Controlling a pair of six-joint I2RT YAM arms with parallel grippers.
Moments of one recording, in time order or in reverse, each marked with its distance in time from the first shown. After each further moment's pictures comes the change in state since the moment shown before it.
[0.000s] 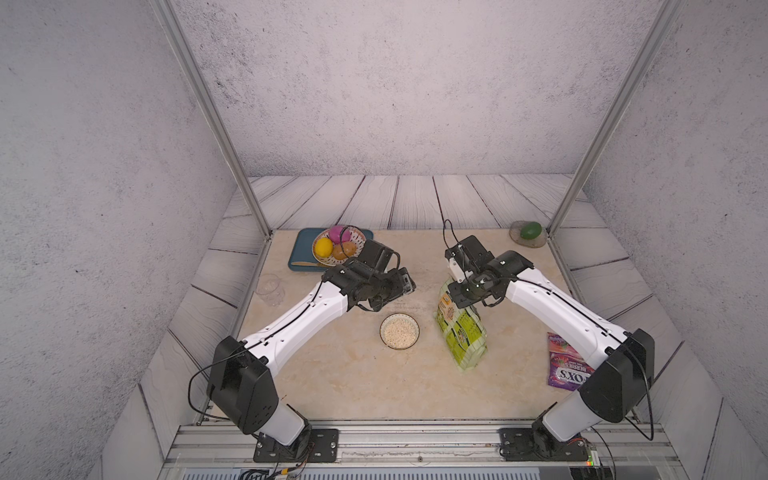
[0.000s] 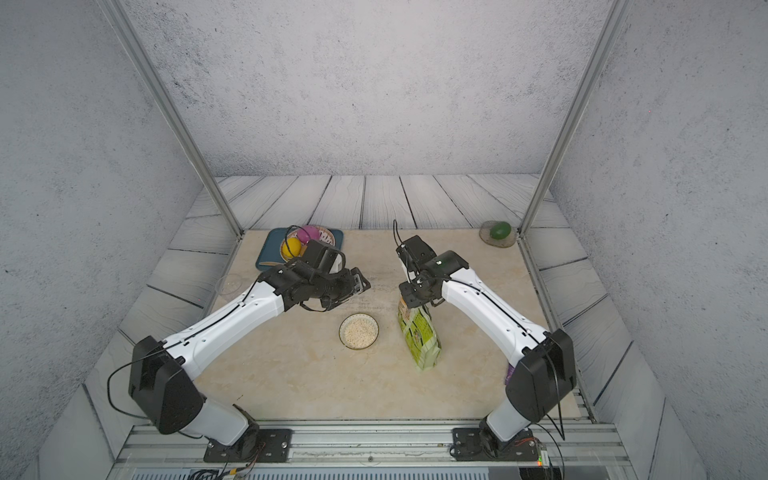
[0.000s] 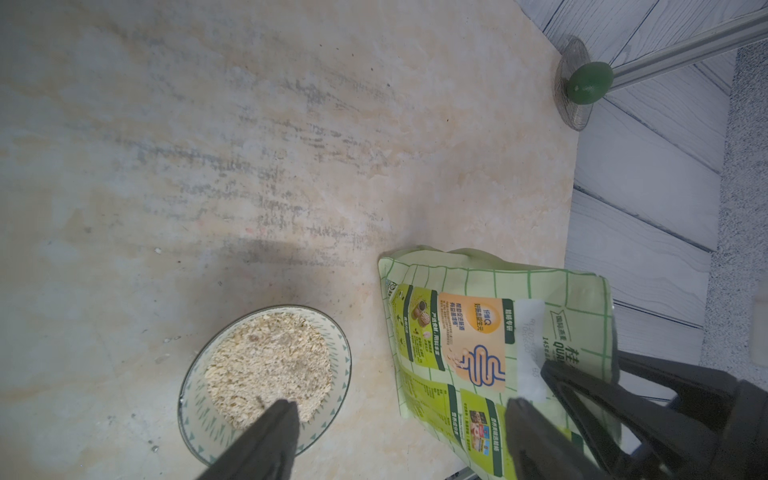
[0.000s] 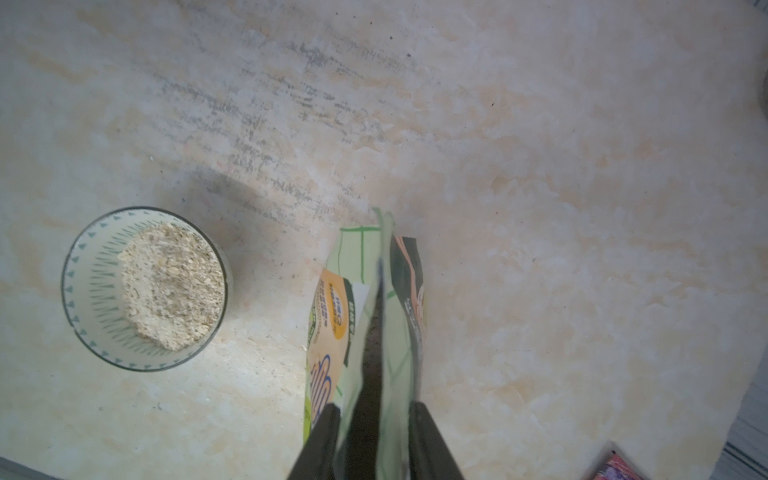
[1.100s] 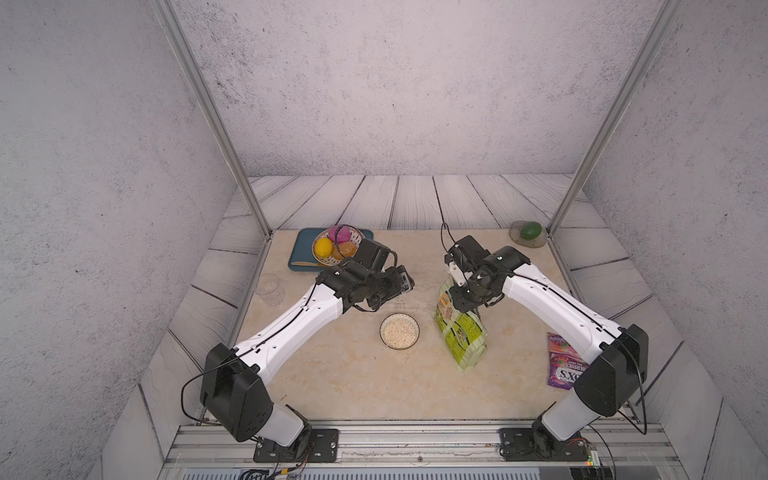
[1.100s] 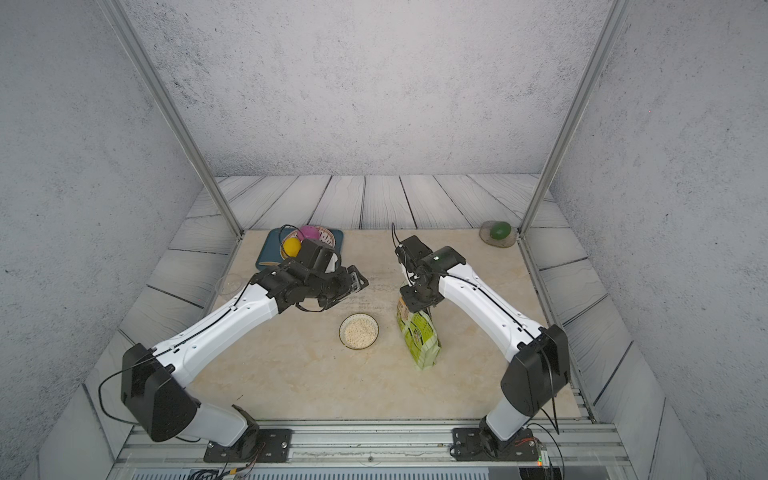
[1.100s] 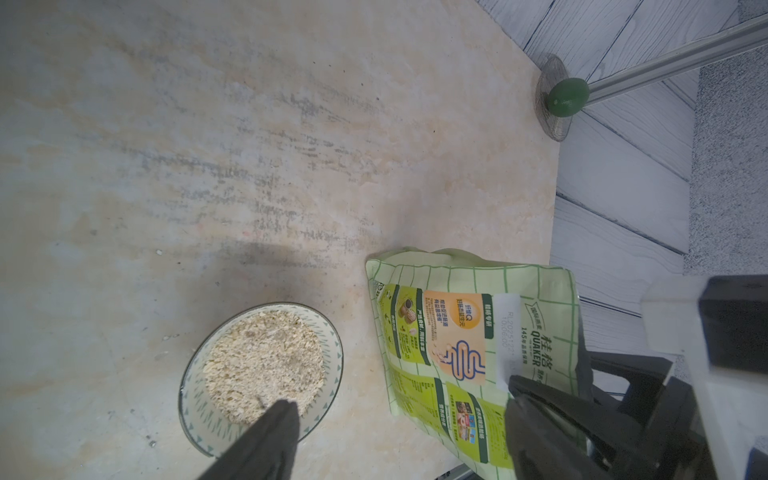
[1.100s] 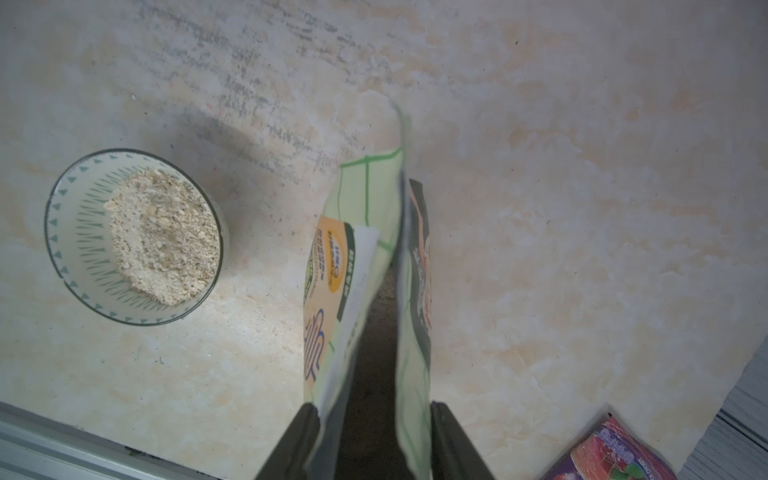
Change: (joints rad) left arm 0.000 -0.043 -0.003 -0.001 -0.007 -0.011; right arm 0.000 0.031 0.054 -0.141 -0.031 -0.002
